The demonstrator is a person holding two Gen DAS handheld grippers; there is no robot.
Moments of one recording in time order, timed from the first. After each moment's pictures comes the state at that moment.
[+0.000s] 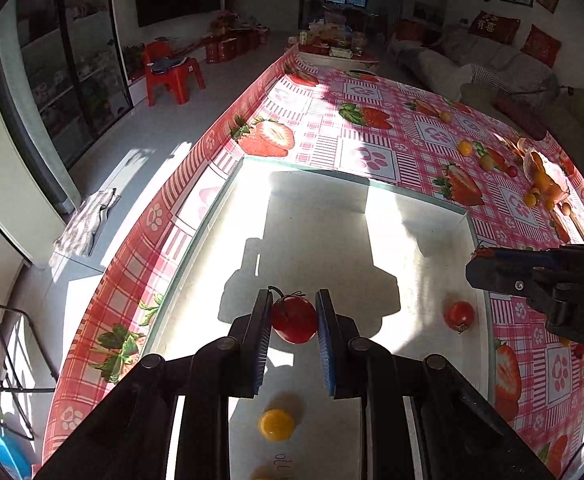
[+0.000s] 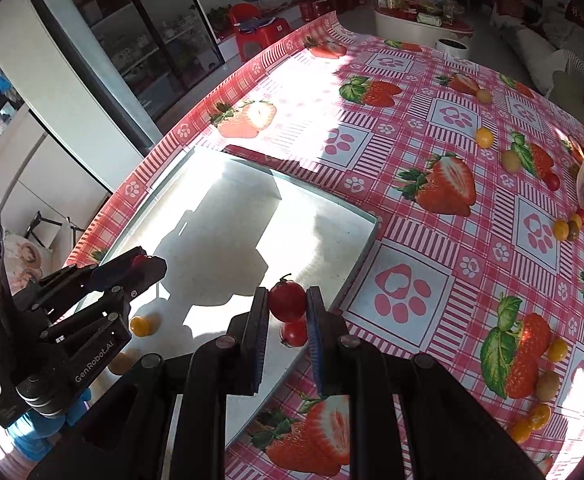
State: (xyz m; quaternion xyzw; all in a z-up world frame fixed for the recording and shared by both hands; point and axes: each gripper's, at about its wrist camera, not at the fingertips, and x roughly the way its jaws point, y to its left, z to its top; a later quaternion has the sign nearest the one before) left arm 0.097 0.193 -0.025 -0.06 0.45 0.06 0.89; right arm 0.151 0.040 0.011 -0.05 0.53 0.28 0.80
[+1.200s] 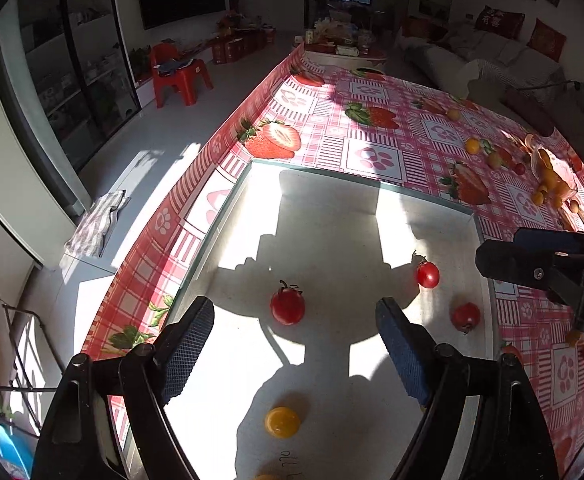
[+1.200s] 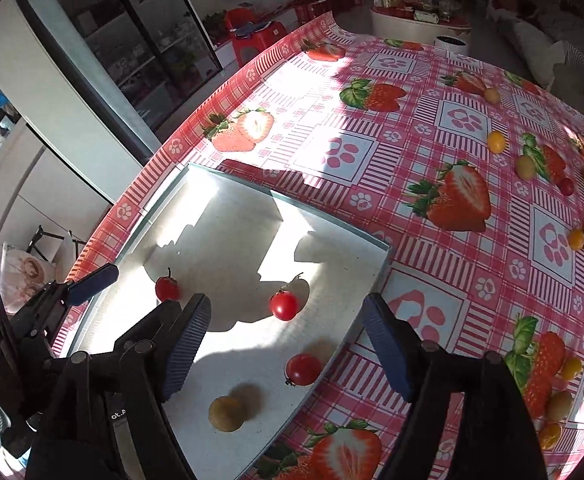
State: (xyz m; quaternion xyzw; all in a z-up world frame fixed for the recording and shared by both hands) left arm 0.094 0.189 -0.016 -0.04 0.45 0.07 0.89; right arm 0.163 0.030 0.013 -0.02 0.52 0.27 0.81
